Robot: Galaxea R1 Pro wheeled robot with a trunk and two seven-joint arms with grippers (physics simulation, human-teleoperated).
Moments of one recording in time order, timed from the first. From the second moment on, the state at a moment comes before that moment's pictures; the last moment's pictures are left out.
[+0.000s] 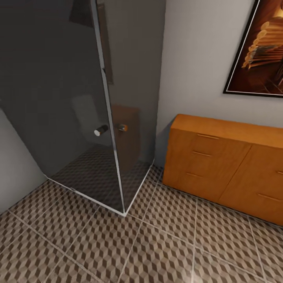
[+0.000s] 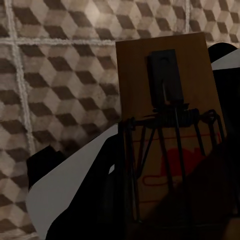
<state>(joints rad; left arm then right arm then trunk) -0.38 0.08 -0.69 -0.02 0.33 -0.10 -0.55 -0.37 0.06 0.62 0.01 -0.70 -0.24 -0.36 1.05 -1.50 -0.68</state>
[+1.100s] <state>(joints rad) -0.38 0.08 -0.69 -0.02 0.33 -0.10 -0.55 -0.37 0.06 0.62 0.01 -0.70 -0.24 -0.36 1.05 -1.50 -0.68</state>
